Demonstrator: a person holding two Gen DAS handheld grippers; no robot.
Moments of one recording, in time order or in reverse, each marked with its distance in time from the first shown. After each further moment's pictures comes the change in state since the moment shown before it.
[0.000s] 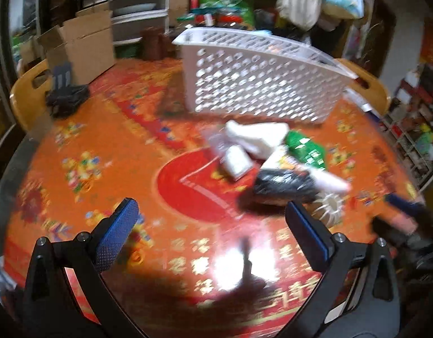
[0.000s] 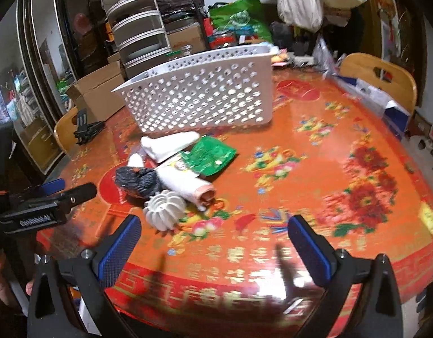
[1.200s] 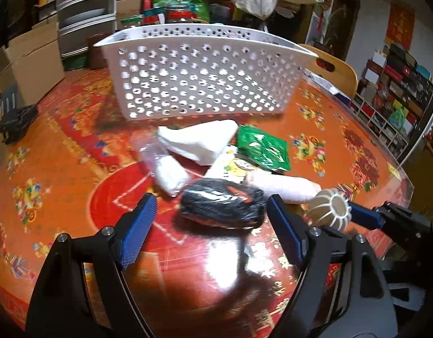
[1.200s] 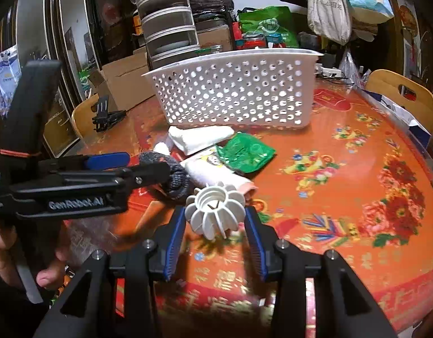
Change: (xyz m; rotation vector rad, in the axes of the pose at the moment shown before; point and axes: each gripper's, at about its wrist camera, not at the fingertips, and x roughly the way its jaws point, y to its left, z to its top) left arm 0.043 -0.055 0.004 0.122 0.029 -0.154; right arm 0.012 0.019 -0.013 -0.090 -0.059 0.033
